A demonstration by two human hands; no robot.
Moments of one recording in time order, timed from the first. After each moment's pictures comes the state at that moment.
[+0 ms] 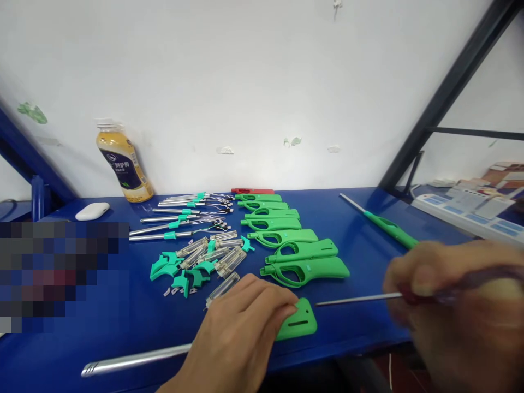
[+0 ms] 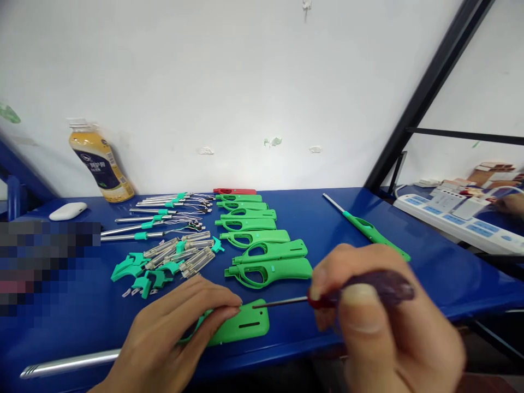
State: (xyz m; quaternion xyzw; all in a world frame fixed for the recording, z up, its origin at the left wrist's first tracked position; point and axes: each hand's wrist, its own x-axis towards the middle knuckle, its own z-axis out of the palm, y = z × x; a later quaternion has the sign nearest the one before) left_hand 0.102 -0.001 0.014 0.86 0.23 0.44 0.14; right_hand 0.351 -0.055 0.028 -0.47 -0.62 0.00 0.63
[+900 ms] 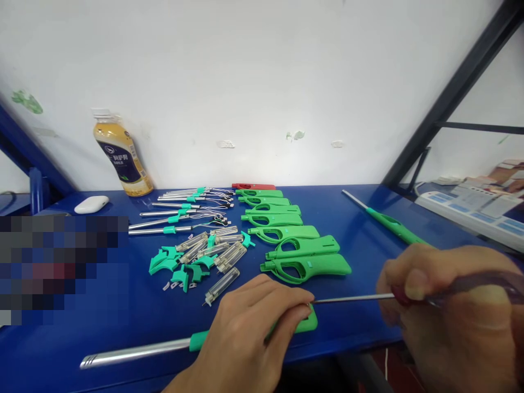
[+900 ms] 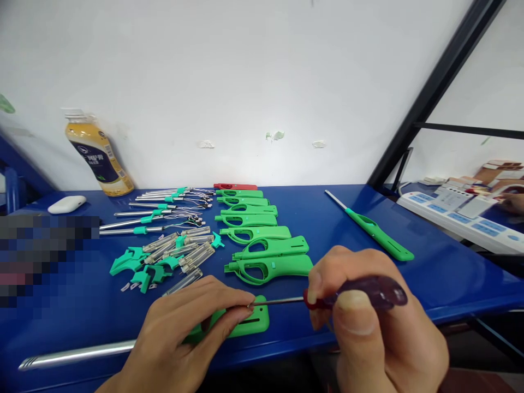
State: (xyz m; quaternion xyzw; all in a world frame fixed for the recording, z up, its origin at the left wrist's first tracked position) left_hand 0.118 -0.007 0.009 0.82 0.22 0.49 0.22; right_hand 0.335 -0.053 0.033 -0.40 -0.63 0.06 0.66
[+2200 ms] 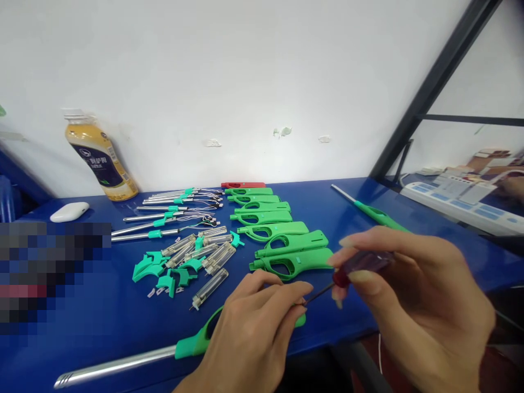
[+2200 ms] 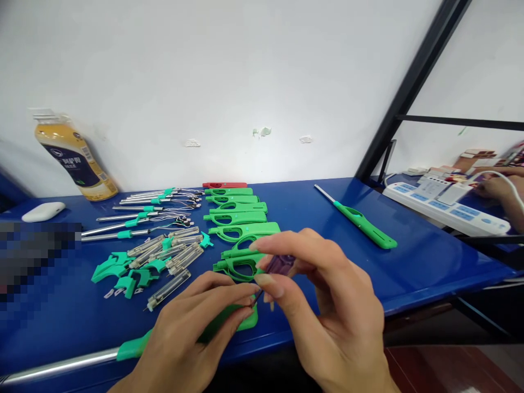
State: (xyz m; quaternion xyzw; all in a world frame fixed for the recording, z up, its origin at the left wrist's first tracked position) left_hand 0.133 -0.001 -0.009 0.85 0.22 0.46 0.16; right_hand 0.318 -0.049 0.035 -0.39 -0.66 0.06 0.64
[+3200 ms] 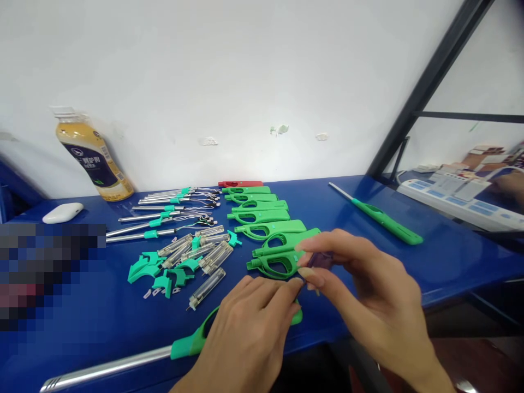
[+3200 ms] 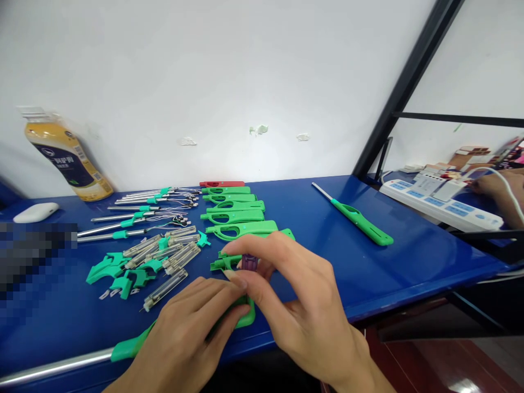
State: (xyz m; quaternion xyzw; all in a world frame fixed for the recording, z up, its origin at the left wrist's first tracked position) left_hand 0.132 -0.003 -0.010 0.89 0.25 0.38 0.06; right_hand 0.317 -0.036 0.034 -0.43 -0.72 0.08 0.54
